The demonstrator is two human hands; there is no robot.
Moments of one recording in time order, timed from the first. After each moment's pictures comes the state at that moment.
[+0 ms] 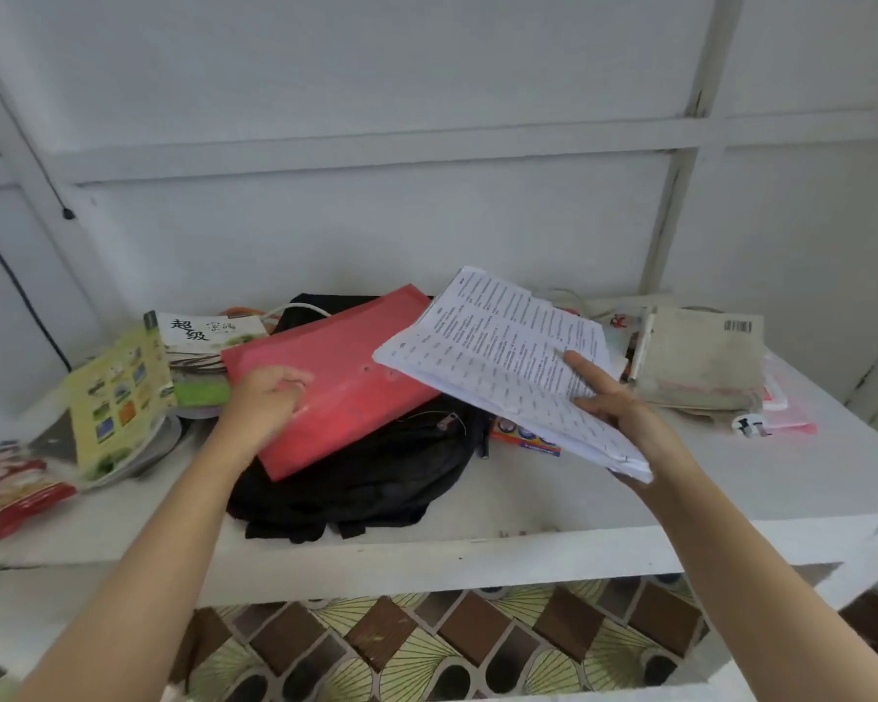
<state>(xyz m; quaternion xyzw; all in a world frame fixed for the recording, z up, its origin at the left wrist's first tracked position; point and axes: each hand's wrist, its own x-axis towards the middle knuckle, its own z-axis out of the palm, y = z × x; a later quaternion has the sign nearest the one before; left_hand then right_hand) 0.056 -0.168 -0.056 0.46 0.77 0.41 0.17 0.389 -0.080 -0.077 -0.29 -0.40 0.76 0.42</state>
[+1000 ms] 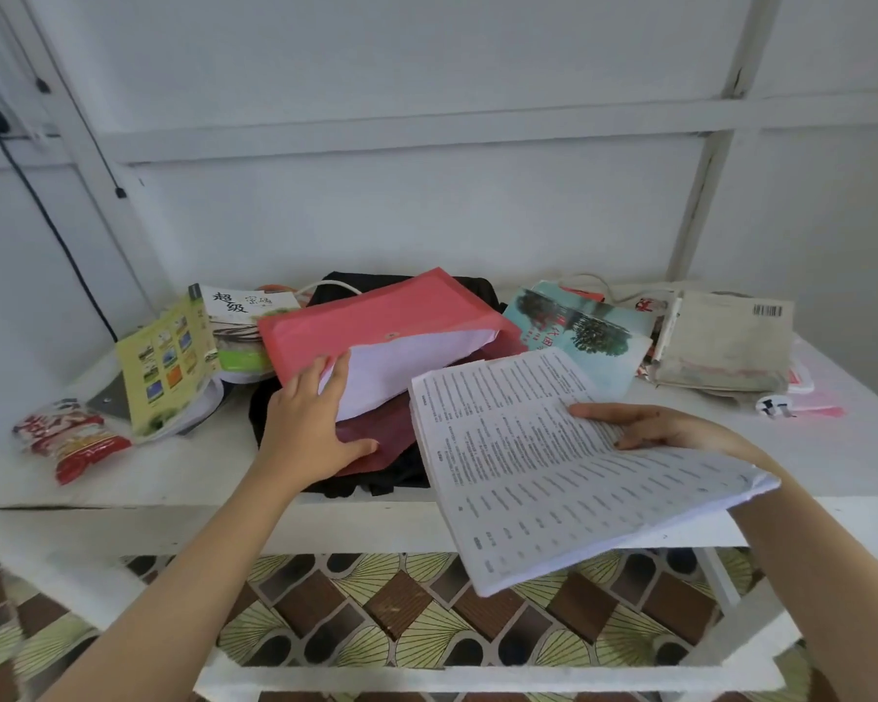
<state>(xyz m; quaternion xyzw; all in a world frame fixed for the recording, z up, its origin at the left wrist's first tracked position) 0.072 -0.215 -0.098 0.61 0.78 0.14 -0.08 0.430 -0.072 -0.094 -0.28 -0.45 0.84 0.11</state>
